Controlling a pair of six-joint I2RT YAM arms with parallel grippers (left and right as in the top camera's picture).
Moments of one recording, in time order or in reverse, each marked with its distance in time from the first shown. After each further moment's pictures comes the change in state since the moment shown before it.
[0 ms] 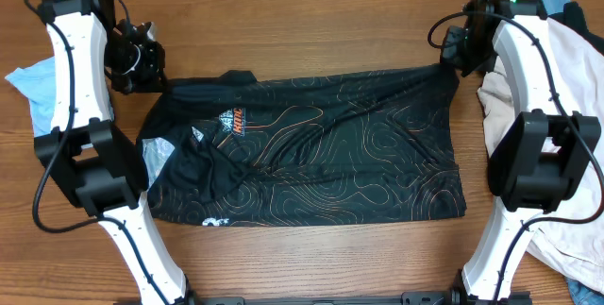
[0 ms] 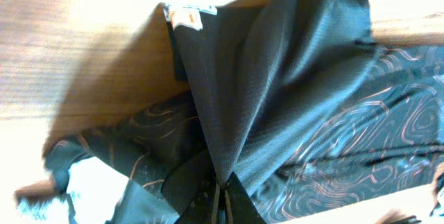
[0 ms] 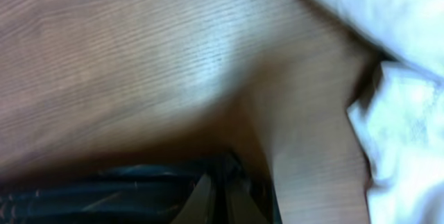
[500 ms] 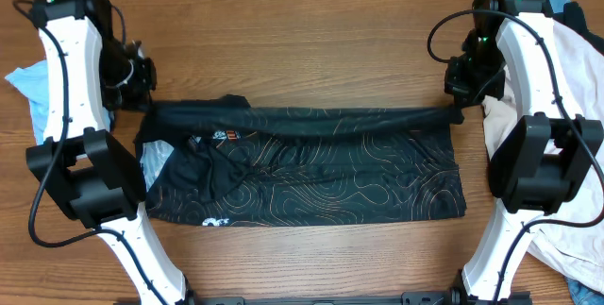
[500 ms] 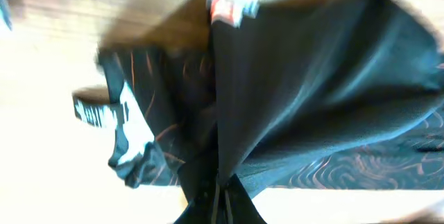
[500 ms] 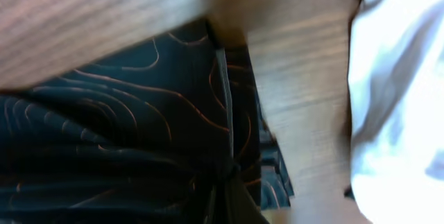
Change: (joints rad) left arm 0.005 -0.081 -0.127 -0.080 -0.189 -0.071; right arm -0.001 -0.010 0.016 -0.421 0.007 -0.010
